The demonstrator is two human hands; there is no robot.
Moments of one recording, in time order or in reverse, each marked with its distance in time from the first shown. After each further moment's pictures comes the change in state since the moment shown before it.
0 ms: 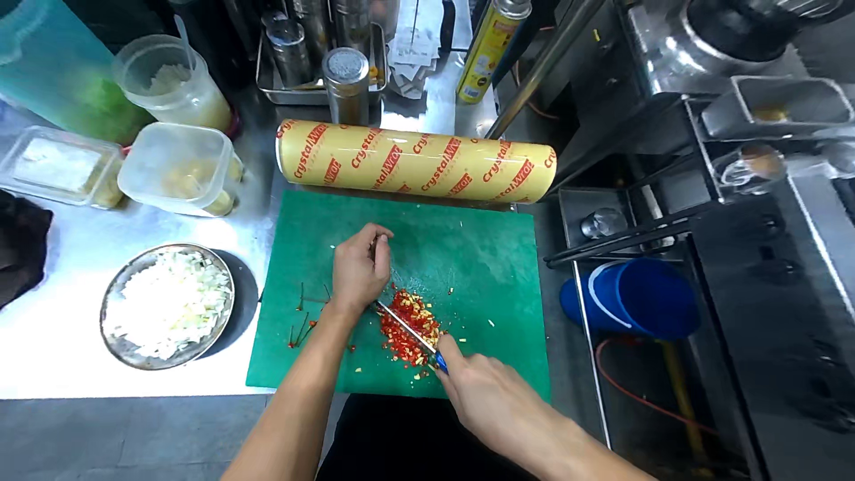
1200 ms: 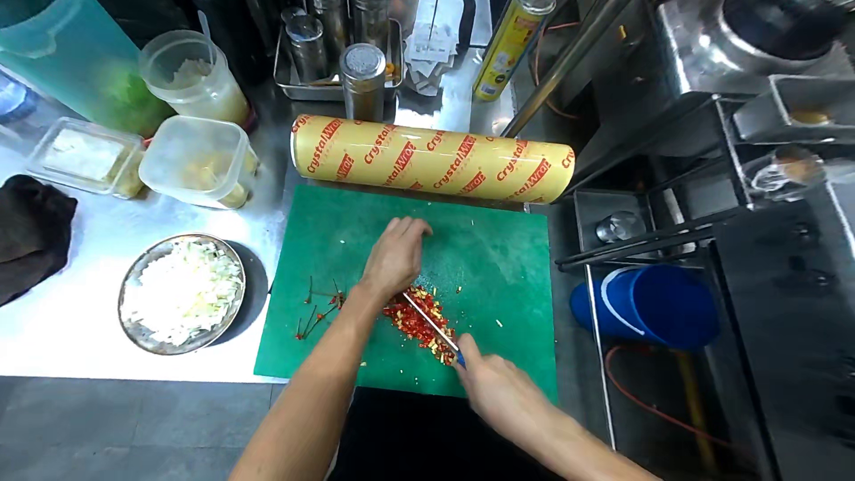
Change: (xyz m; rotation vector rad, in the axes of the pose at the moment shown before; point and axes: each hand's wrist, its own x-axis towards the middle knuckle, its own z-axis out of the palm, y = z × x) left_hand 0.018 0.013 0.021 0.150 -0.409 0.082; right_hand 0.017 0.031 0.026 0.040 0.018 0.065
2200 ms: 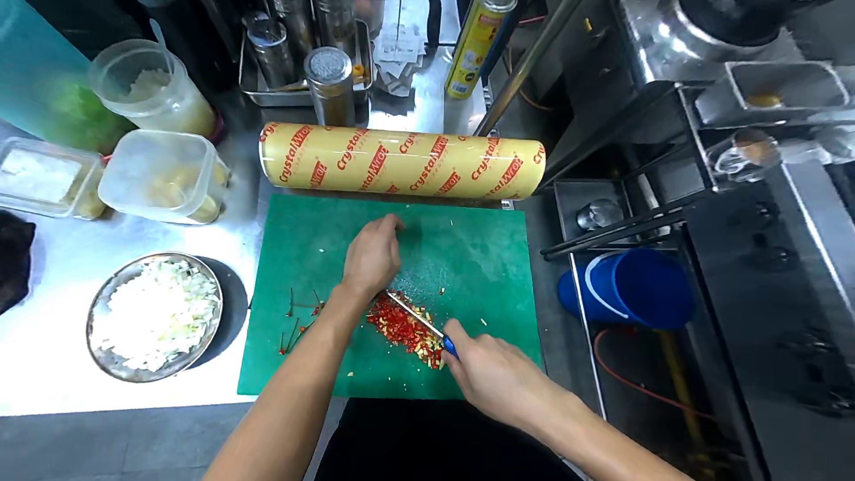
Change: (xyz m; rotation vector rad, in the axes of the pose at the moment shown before) left_hand 0.016 0.002 -0.003 0.011 -0.052 -0.184; right_hand -0.002 -0.003 -0.041 -0.004 -0.038 -0.029
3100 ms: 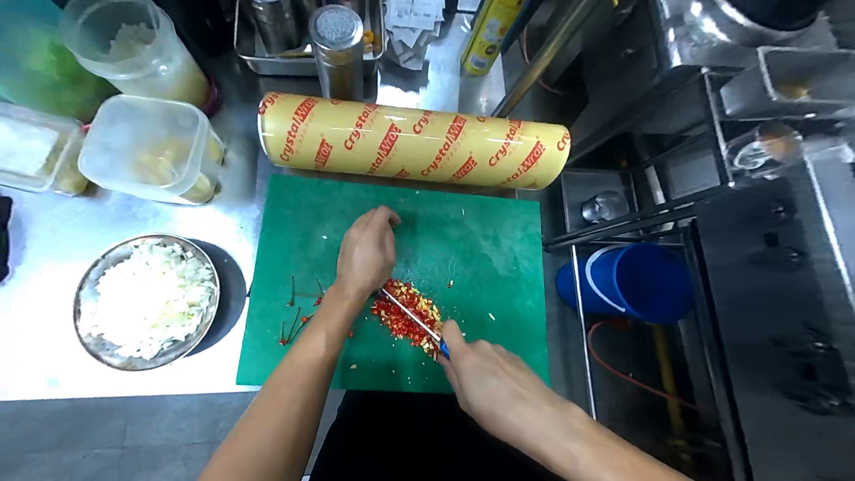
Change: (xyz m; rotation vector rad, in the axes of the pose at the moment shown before) left_hand -0.019 -0.019 0.001 -0.077 0.182 0.041; right_hand 0.000 -0.027 0.006 -0.045 -0.067 0.047
